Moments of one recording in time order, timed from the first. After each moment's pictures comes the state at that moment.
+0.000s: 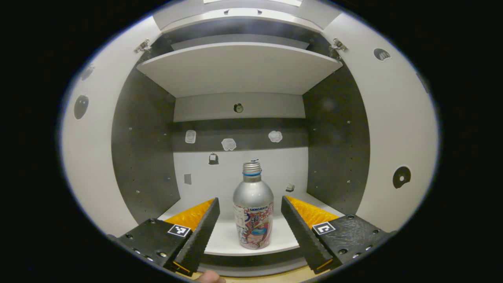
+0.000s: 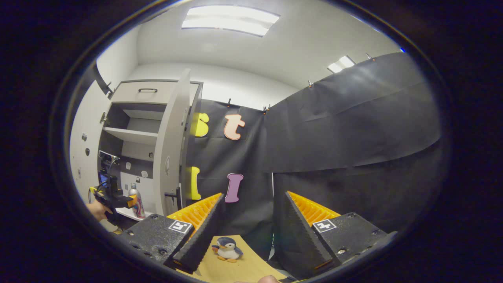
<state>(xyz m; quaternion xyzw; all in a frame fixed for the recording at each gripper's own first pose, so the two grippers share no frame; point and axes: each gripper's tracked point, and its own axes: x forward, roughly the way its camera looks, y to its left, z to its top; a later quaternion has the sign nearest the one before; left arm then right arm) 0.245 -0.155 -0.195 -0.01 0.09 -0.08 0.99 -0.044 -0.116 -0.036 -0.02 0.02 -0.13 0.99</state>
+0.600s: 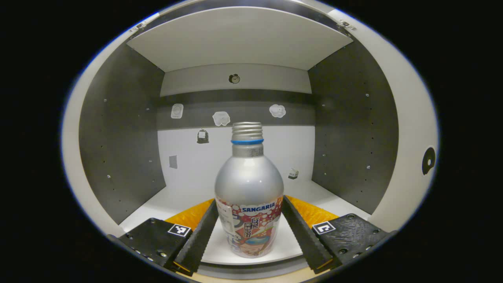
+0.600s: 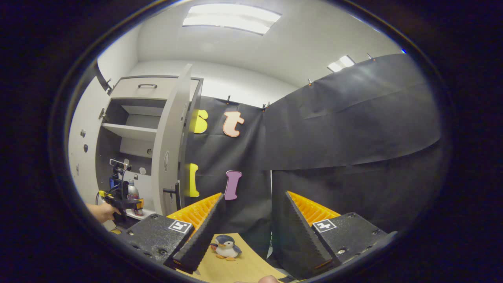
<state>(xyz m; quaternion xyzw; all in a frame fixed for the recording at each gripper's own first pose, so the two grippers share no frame) 0.294 -0.173 -0.243 -0.02 0.14 -0.10 0.99 -0.046 -0.115 -0.043 -0.02 0.02 -0.14 0.99</state>
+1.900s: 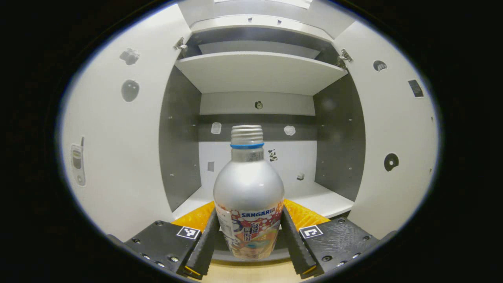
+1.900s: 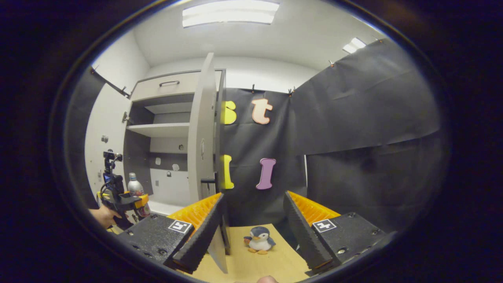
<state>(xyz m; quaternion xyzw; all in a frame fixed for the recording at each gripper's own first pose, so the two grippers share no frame) 0.152 -0.090 -0.199 -0.02 0.09 -0.06 0.99 -0.024 -0.040 -0.081 0.03 0.07 -0.01 1.00</state>
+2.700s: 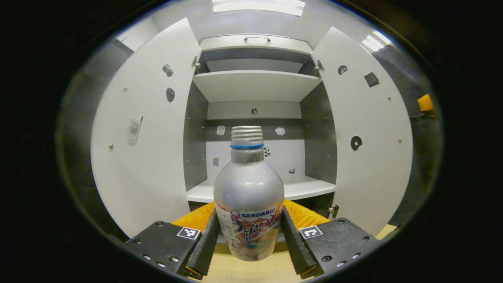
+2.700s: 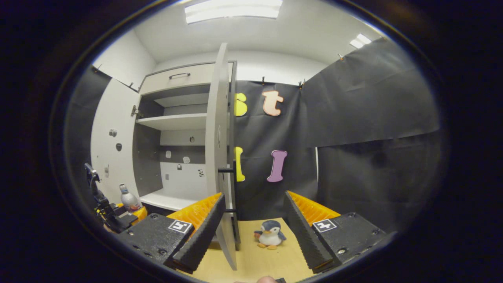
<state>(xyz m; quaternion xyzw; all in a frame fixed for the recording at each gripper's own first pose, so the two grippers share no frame) 0.046 -0.102 -0.237 -0.02 0.06 -0.06 1.00 -0.024 -0.018 -0.102 0.03 0.10 0.01 0.99</state>
